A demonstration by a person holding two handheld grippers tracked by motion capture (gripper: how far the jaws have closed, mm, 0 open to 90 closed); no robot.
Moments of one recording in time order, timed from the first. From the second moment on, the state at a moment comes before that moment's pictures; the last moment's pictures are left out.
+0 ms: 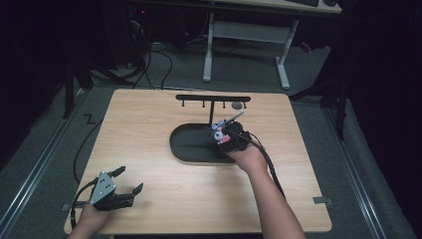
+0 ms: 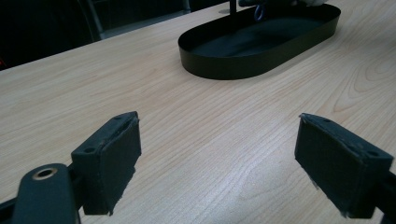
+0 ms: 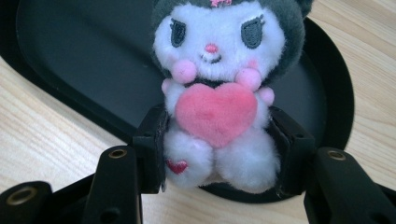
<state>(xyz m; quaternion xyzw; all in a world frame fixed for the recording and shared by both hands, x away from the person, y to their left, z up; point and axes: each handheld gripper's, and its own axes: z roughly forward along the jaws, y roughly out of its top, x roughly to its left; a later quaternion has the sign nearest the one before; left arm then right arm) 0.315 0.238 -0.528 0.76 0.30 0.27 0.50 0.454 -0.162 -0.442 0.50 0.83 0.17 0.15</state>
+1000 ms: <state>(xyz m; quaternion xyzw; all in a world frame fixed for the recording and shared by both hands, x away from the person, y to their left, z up) 0.314 0.238 -0.528 0.76 0.30 0.27 0.50 0.458 -0.167 -0.468 0.52 0.83 0.17 0.12</state>
